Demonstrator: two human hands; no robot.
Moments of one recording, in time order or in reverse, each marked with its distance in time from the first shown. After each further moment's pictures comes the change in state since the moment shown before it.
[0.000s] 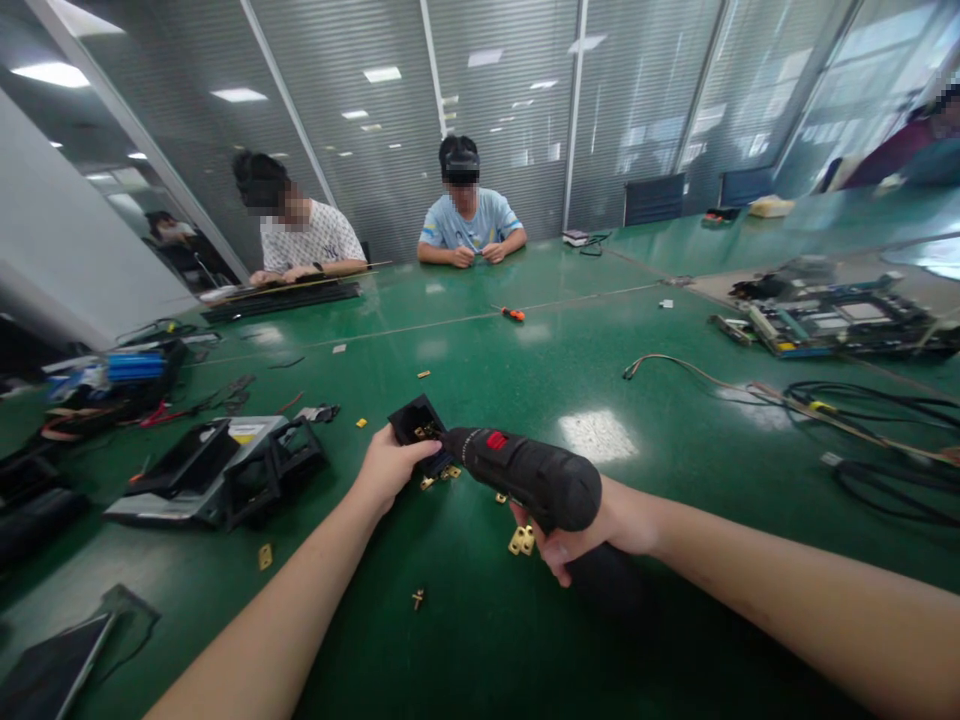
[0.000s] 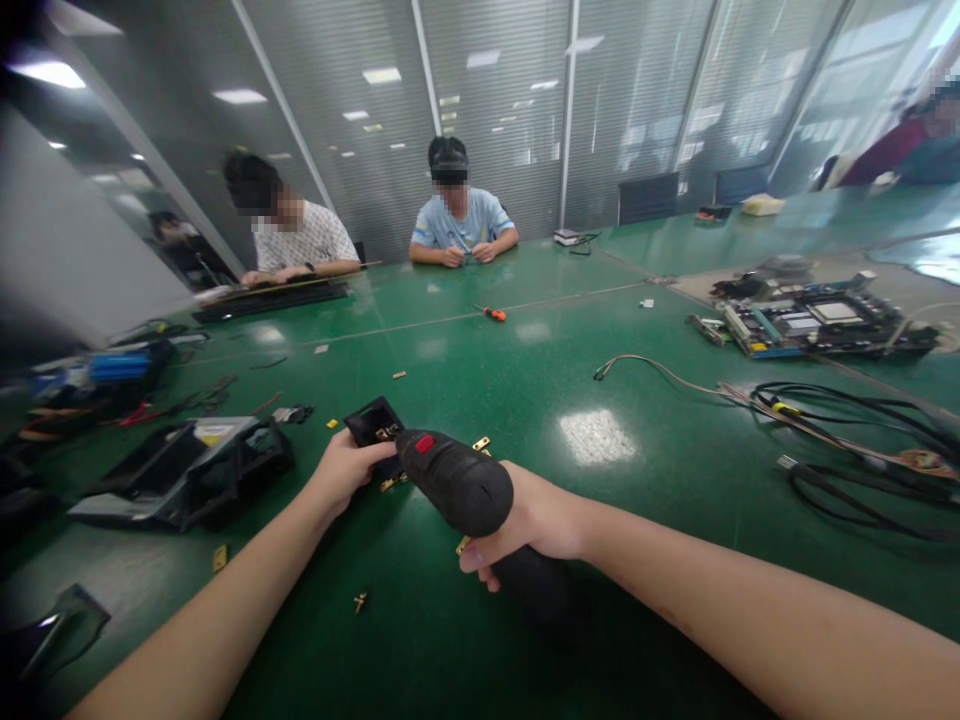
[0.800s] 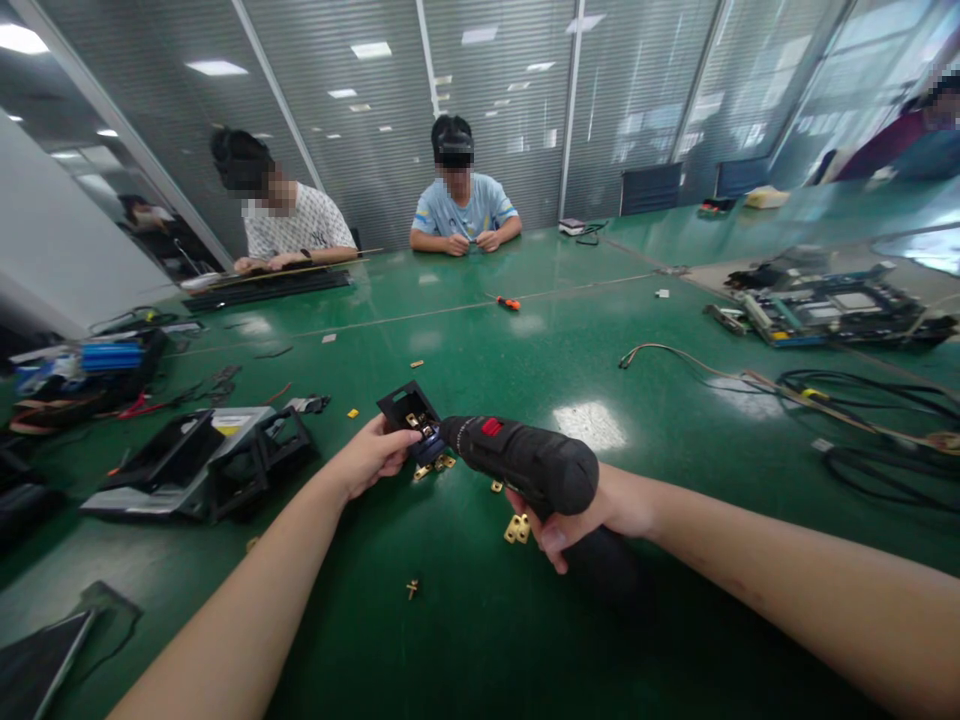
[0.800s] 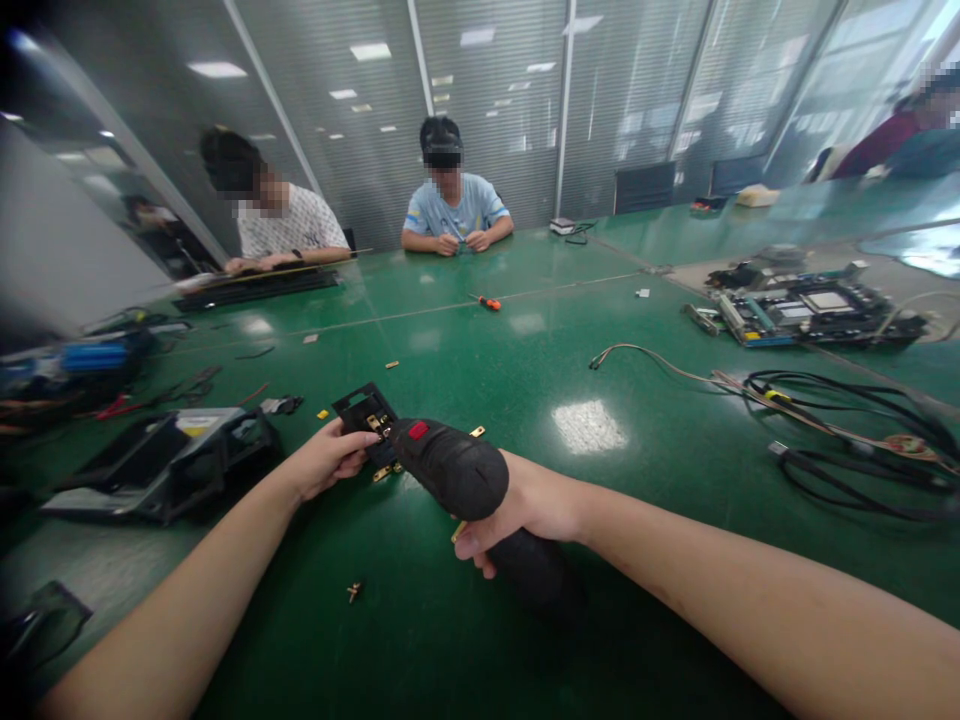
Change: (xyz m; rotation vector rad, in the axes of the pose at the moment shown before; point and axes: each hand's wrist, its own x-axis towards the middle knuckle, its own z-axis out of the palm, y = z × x) left_hand 0.017 -0.010 -0.034 -0.044 -0.348 -0.190; right_hand 0.006 0.006 -0.008 0.039 -0.088 0.014
